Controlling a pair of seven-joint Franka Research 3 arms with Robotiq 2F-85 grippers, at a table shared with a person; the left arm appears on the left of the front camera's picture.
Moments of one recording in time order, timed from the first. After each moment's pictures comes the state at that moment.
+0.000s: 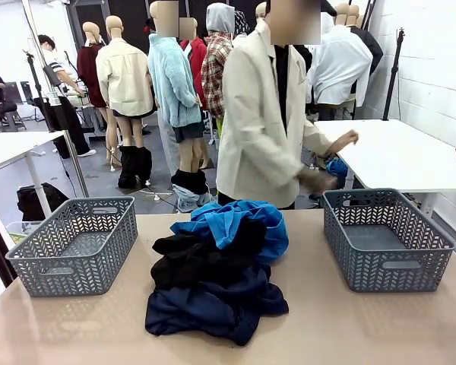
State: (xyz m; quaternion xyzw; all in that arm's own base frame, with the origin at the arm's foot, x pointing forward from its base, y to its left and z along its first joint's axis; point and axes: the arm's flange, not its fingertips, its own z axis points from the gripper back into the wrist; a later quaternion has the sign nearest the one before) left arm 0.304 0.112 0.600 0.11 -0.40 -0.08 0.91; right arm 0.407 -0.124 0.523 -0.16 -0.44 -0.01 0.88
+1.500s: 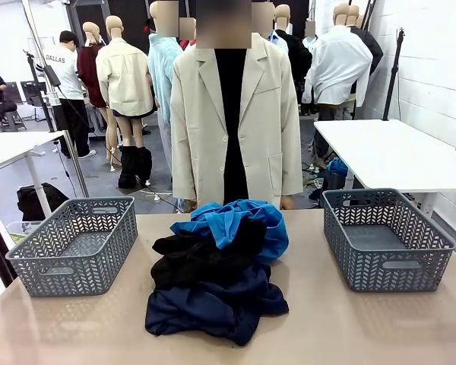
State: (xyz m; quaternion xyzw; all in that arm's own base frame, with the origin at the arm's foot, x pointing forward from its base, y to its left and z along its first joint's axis) left arm 0.328 0.054 0.612 0.07 -0.41 -0.16 0.89; right arm 0.407 -0.124 0.523 -0.16 -0.44 -0.01 0.88
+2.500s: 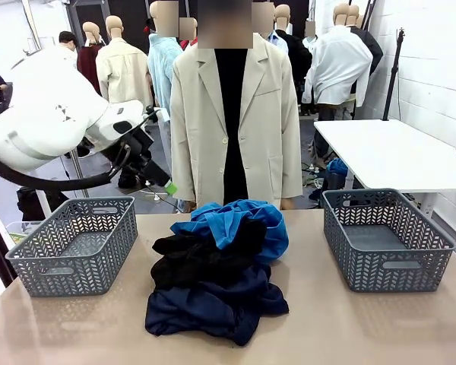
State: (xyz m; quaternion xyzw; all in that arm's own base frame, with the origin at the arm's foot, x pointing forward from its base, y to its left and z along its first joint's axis) left arm 0.439 -0.197 0.525 -0.14 -0.26 -0.41 0.86; right arm 0.407 -0.124 0.523 -0.16 -0.44 -0.01 0.88
